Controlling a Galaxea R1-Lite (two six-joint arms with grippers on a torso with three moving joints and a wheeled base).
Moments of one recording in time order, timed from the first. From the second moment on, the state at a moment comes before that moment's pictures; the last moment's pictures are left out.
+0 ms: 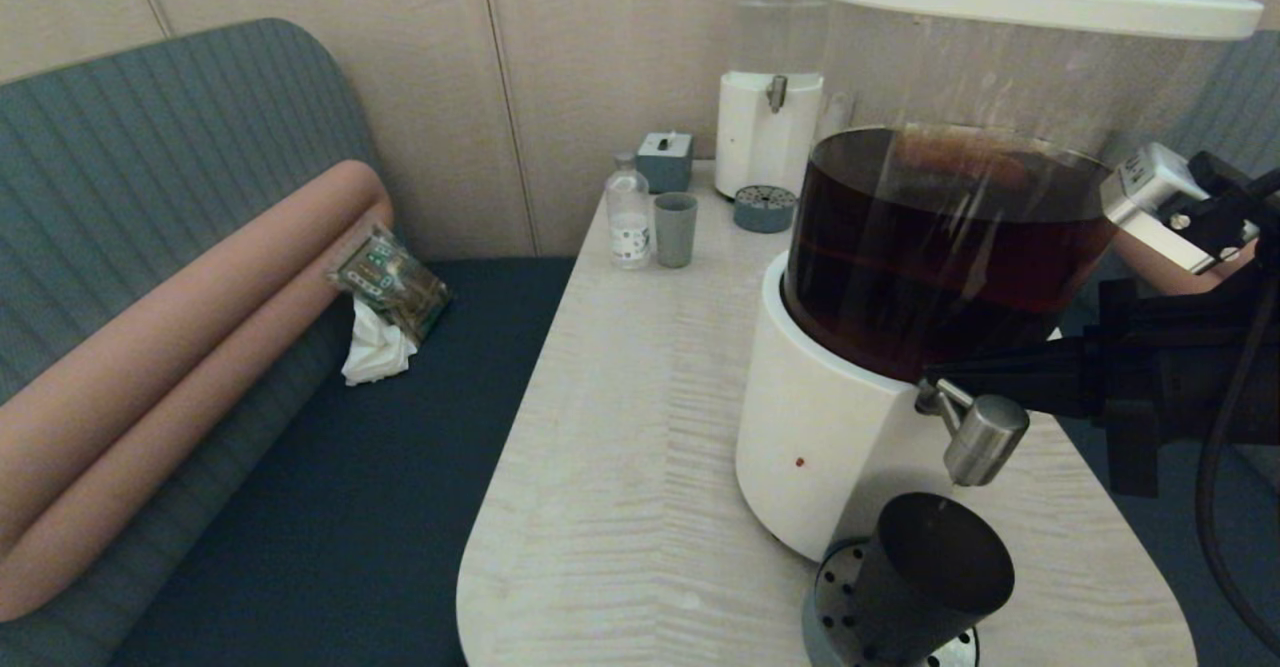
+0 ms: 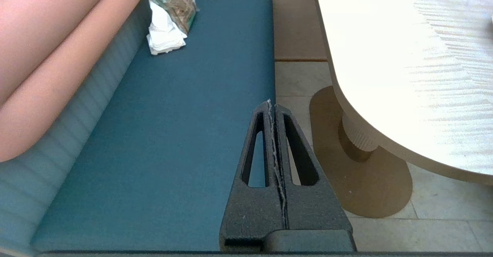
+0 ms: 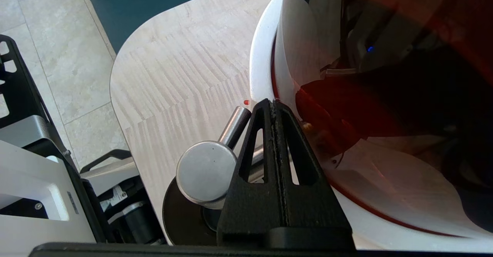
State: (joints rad) left arm 0.00 0.00 -0.02 0.03 -0.01 0.01; right arm 0.41 1.34 -1.03 0.14 0.46 -0.32
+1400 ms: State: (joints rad) left arm 0.00 0.00 -0.02 0.03 -0.01 0.01; right arm 0.40 1.34 -1.02 0.08 0.45 -0.37
